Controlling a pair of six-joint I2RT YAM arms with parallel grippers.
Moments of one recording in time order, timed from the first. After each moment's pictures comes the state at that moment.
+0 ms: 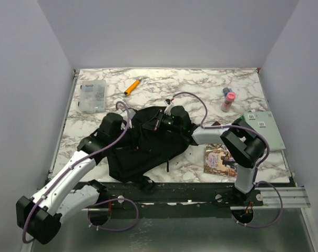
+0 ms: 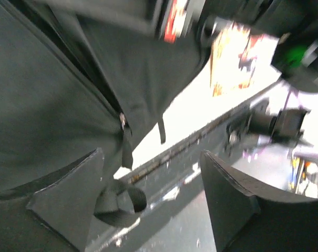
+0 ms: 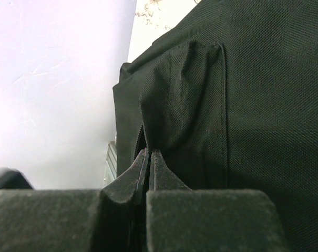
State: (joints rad) left arm -0.59 0.93 0.70 -0.55 0.40 -0.66; right arm 0.77 1.88 0.96 0.64 -0.30 1.05
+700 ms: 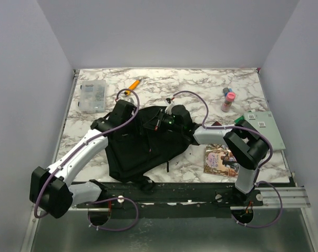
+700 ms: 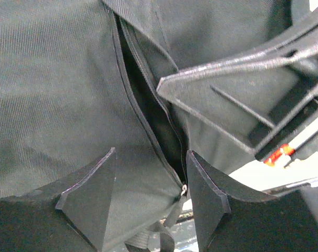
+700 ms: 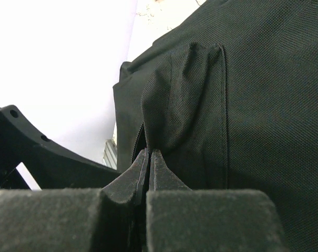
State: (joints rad) left arm -0.50 1.18 0.95 -0.66 0.04 -0.65; right arm 0.77 1.84 0.96 0.60 -0.31 1.01
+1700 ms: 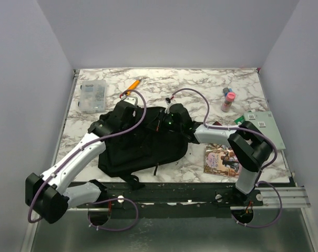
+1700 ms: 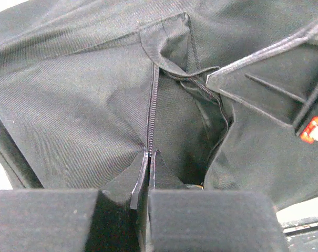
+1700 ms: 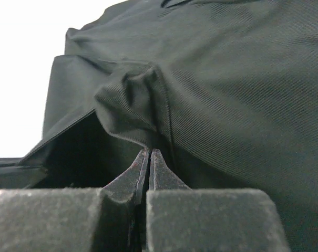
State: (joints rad) left arm -0.58 1.18 1.03 -0.71 -0.22 -0.33; right arm 0.78 1.80 0.99 0.41 -0.18 0.84
